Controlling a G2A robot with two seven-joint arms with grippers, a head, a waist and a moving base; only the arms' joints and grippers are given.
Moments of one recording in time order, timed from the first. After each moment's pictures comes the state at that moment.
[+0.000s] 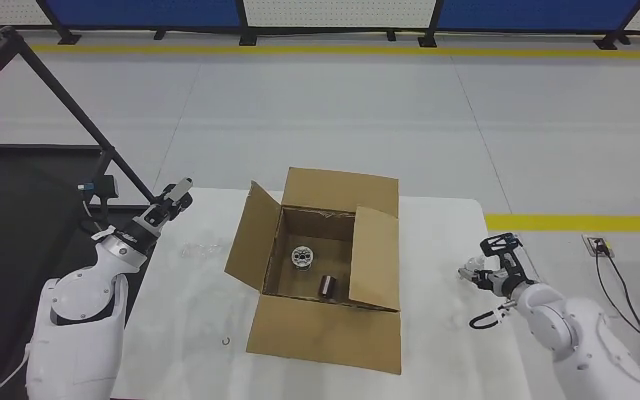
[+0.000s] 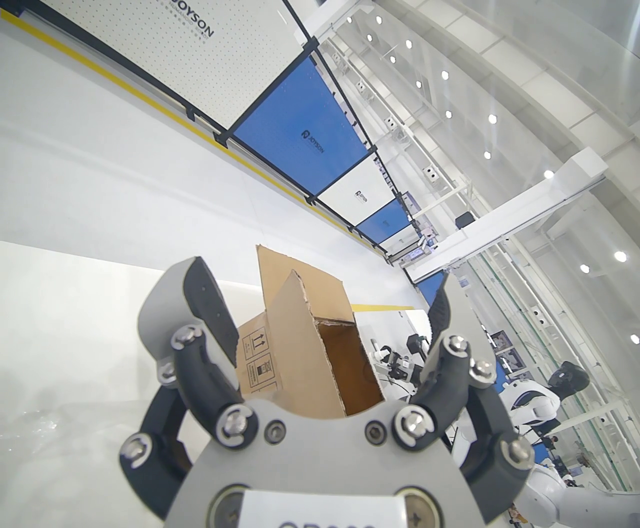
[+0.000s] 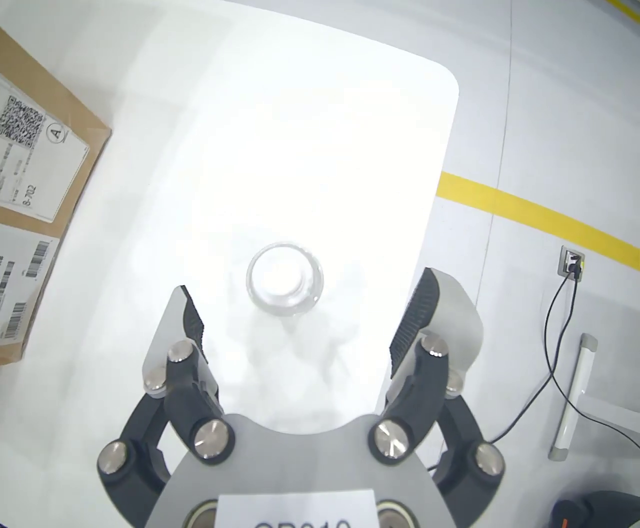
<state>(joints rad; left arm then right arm) 0.85 -1.19 -1.72 -1.31 0.12 -0.44 -0.68 -0.97 -0.99 1.40 -1.27 -1.06 -0.26 0.54</state>
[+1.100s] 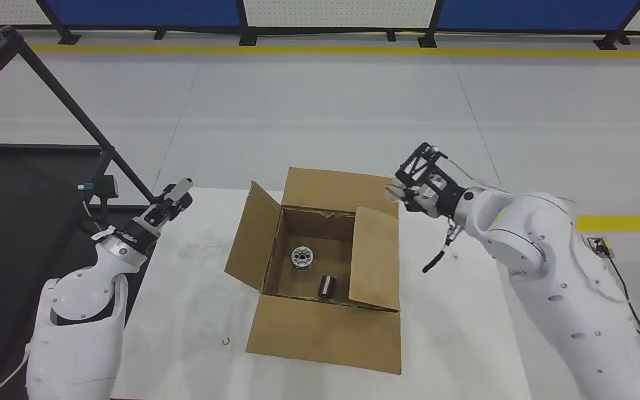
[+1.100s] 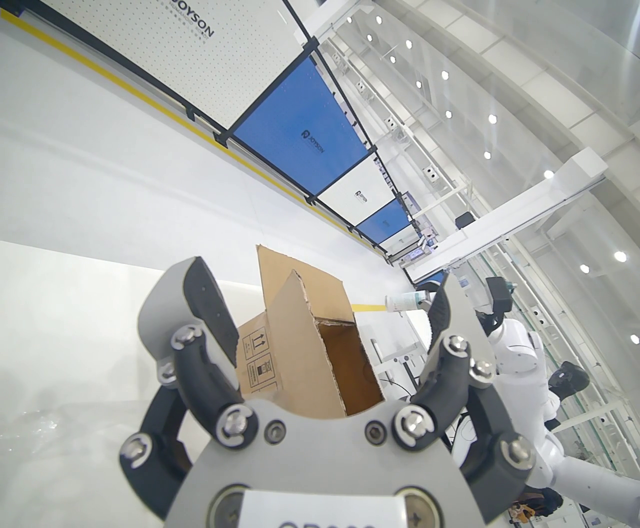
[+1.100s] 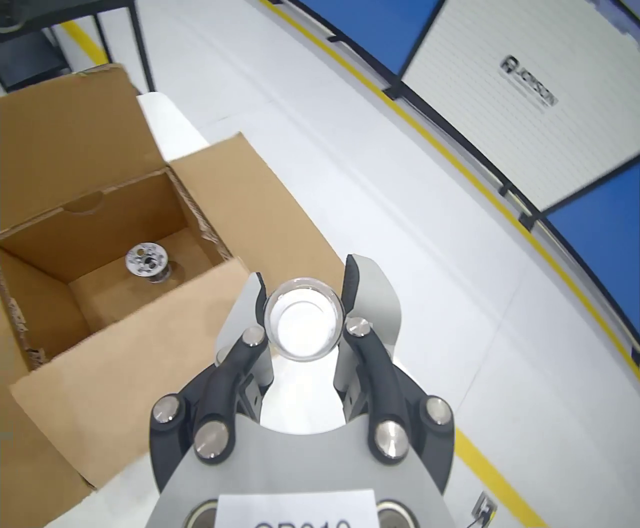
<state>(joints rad) 0.85 -1.19 -1.72 -1.31 0.12 -0.44 -0.68 -0.44 -1.08 1.02 -1.48 -1.00 -0.48 0.66</state>
